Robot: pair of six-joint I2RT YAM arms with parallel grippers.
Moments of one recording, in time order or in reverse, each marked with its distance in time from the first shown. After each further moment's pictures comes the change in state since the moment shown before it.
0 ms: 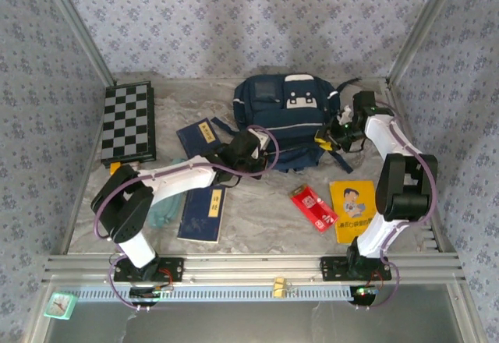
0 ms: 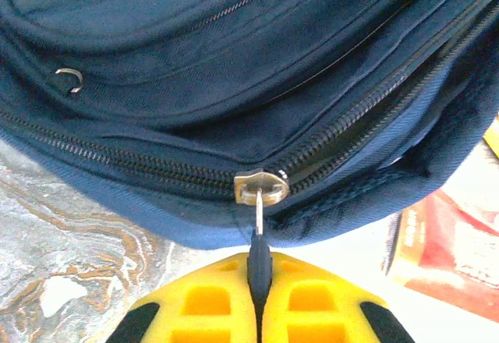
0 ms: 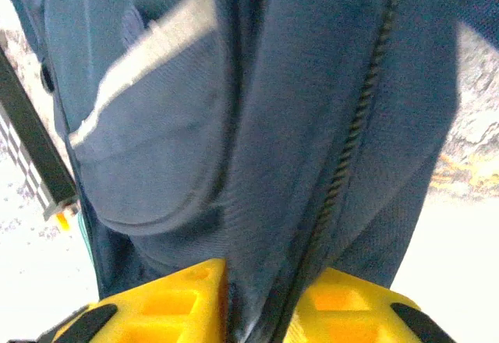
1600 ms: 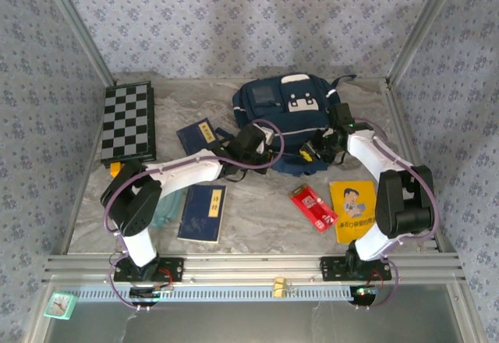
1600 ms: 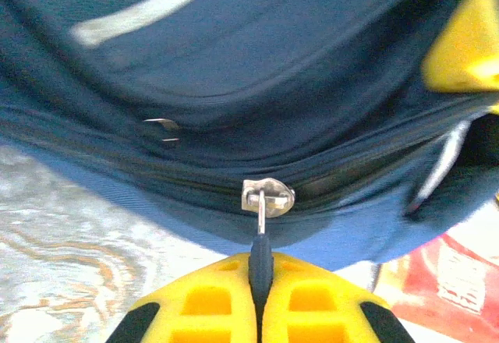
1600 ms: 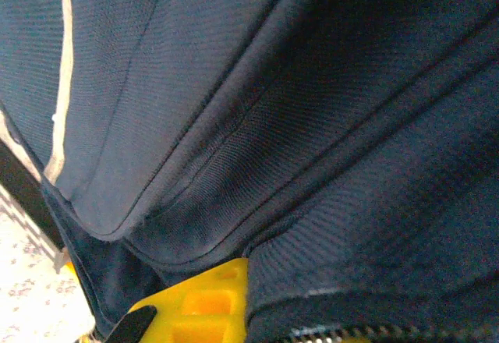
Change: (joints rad) left arm 0.028 0.069 0.095 -0.043 0.027 -0.023; right arm 0.192 -0.138 -0.201 0.158 0.140 0.446
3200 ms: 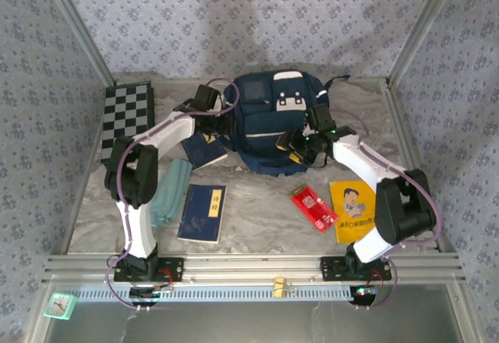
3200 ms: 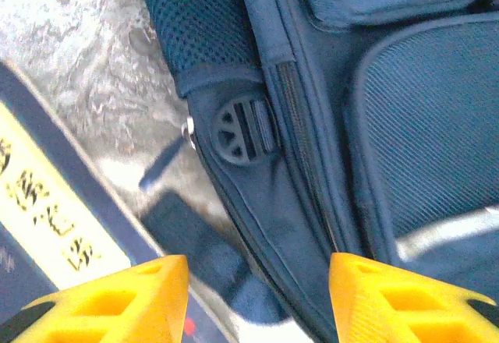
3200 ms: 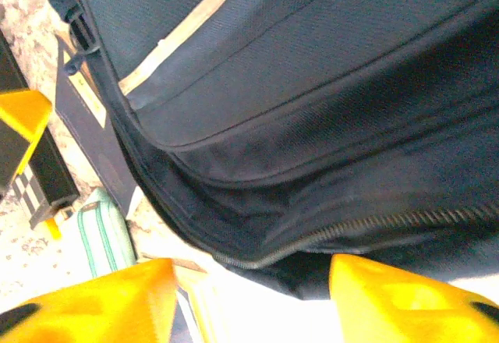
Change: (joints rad) left arm 0.422 0.164 0.252 -0.234 0.136 0.018; right arm 0.198 -0.051 -0.013 0.137 0.100 -0.047
